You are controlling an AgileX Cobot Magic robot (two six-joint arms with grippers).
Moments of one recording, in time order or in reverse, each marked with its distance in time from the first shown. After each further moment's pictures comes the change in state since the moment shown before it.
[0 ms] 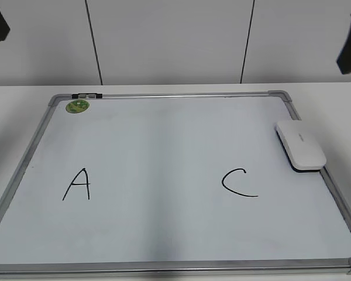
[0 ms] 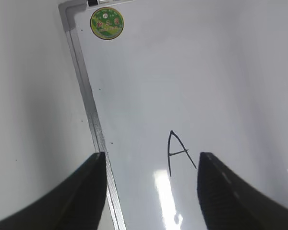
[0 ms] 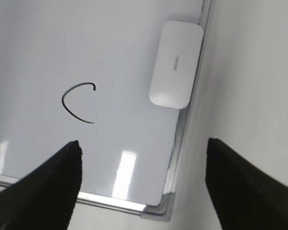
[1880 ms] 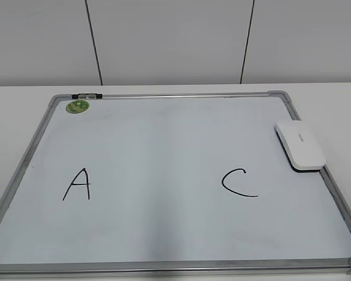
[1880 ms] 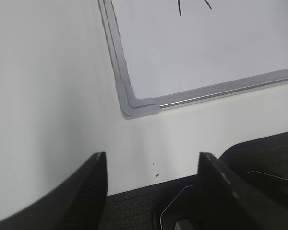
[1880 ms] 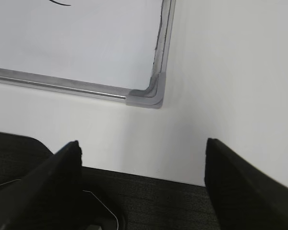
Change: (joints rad) left arm -0.011 -1.204 1.179 0.080 -0.139 -0.019; right arm 0.000 -1.122 0.967 -0.077 -0.092 0.019
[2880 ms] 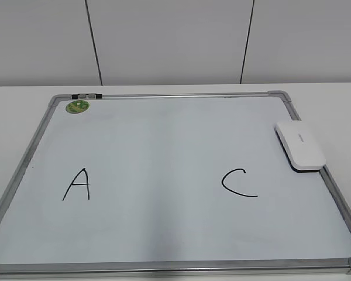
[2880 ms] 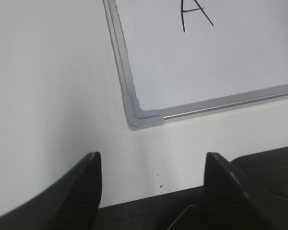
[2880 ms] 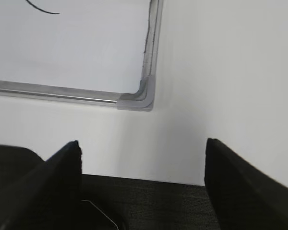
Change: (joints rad) left arm 0.026 -0.079 0.000 0.004 -0.004 -0.005; right arm -0.059 -0.023 0.000 0.000 0.000 0.006
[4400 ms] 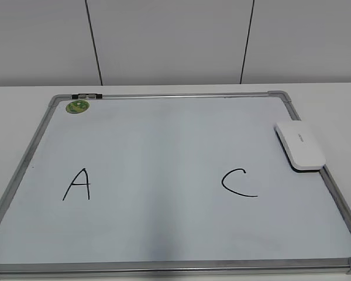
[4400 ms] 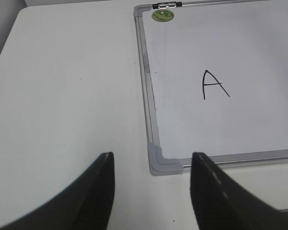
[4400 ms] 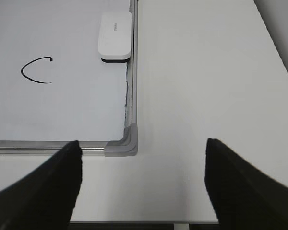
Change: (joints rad) left arm 0.110 -0.345 0.001 0.000 0.012 -0.001; right arm -0.088 -0.307 0.000 0.000 0.004 0.002
